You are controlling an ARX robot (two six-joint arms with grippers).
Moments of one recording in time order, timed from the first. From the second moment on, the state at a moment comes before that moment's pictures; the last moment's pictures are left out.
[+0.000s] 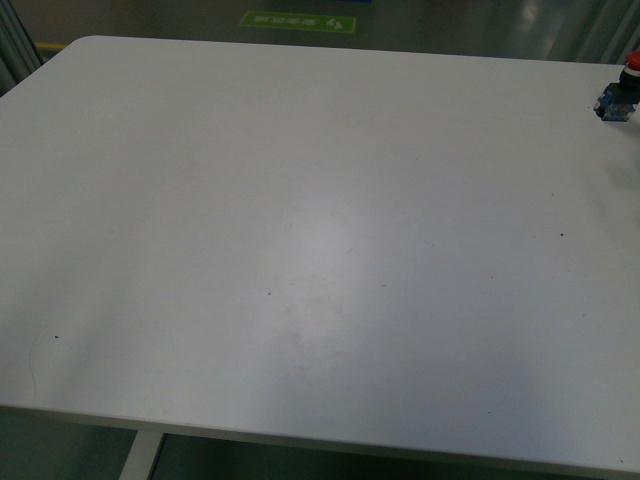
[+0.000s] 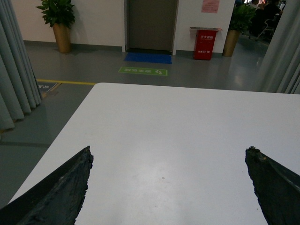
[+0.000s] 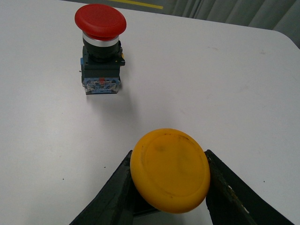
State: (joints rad) left arm 0.00 0.00 0.02 0.00 0.00 -0.01; right arm -0.21 2.20 1.06 0.74 0.13 -0.19
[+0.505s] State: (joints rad) left arm 0.00 0.00 0.02 0.00 0.00 -0.01; right arm -0.19 2.20 1.05 0.76 0.12 -0.20
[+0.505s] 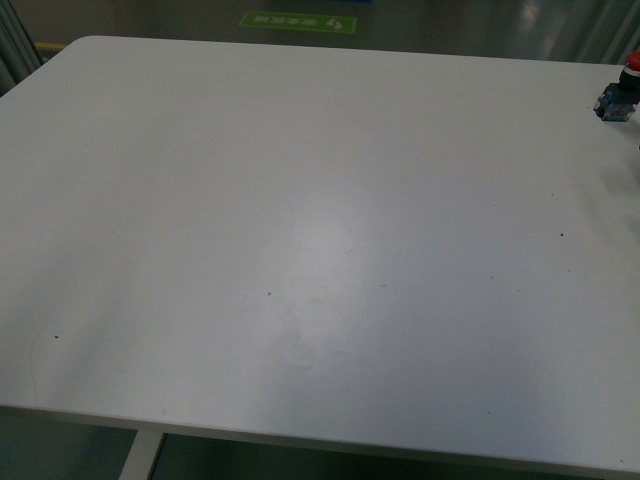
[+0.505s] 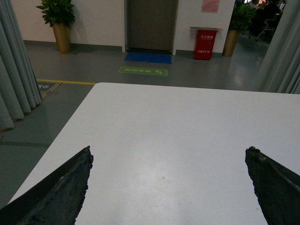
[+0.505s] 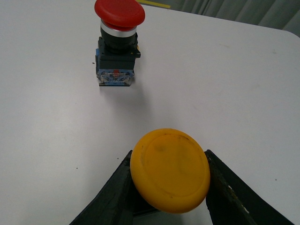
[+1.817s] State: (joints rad) left arm 0.00 0.00 0.02 0.00 0.00 -0.01; right arm -0.16 2.10 1.03 0.69 0.05 -0.15
